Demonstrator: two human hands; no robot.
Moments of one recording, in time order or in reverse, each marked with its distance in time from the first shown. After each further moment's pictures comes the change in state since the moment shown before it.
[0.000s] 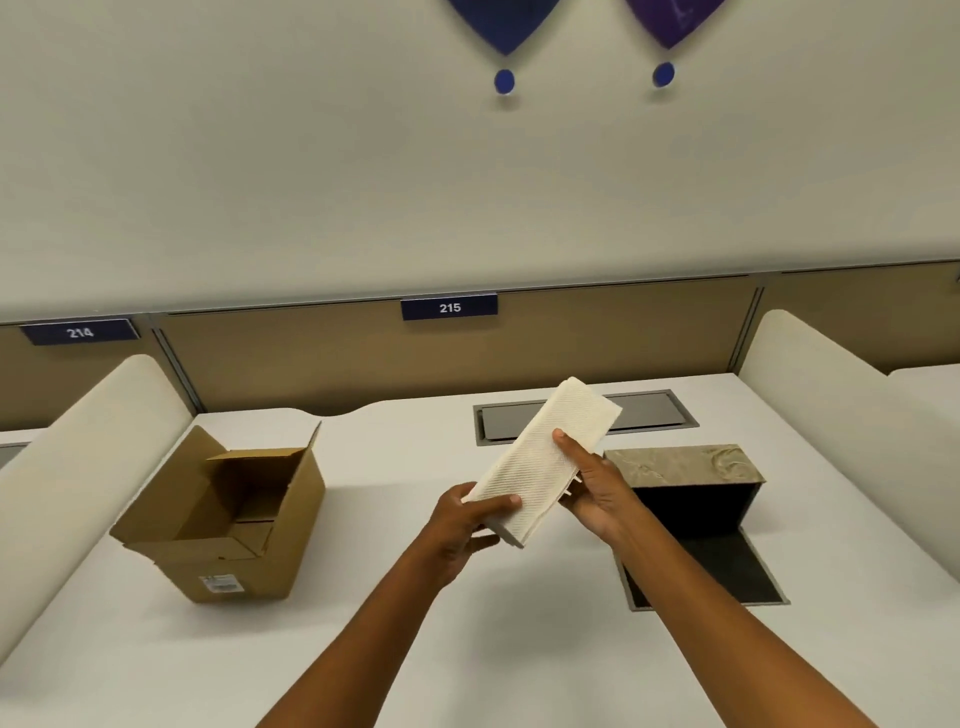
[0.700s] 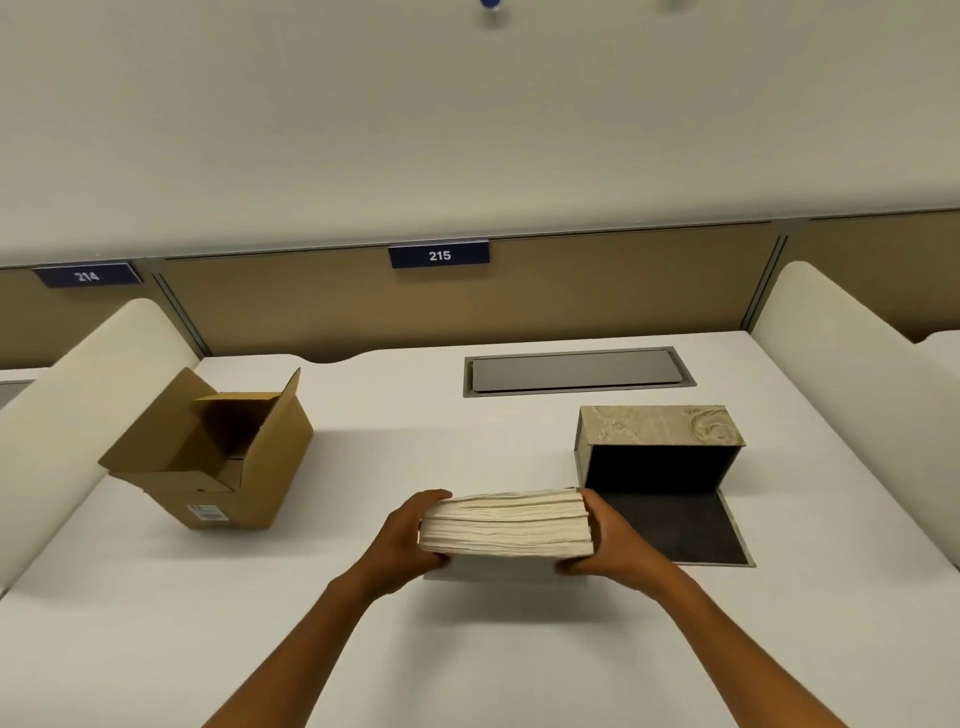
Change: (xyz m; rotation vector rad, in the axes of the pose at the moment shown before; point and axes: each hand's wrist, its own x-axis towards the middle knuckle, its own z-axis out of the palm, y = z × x) left_hand -0.023 -0.084 -0.016 0.774 0.085 0.291; right_hand -0.014 0.038 -0.166 -1.011 -0.402 -0.107
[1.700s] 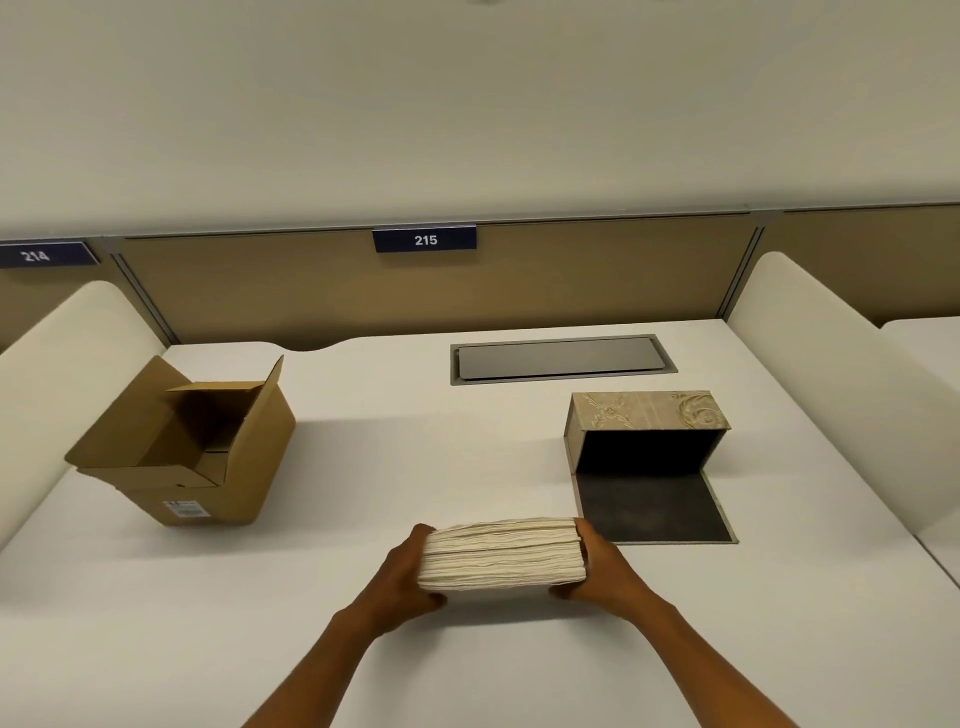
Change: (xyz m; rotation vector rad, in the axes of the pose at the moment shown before) left_hand -0.018 -0.060 0.029 0.101 -0.130 -0.015; right_hand -0.016 0.038 0.042 -0.165 0.108 0.099
